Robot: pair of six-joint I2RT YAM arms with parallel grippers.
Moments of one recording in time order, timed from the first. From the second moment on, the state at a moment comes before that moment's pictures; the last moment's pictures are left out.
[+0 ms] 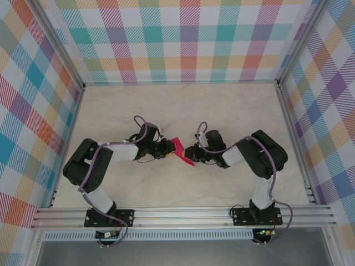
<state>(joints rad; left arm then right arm) -0.50 1.70 0.76 0.10 0.53 -0.93 0.56 1.89 0.62 0.63 -0.70 0.92</state>
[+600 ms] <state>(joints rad) -0.50 1.74 0.78 0.13 0.53 -0.91 0.55 1.90 0.62 0.66 -0.72 0.97</state>
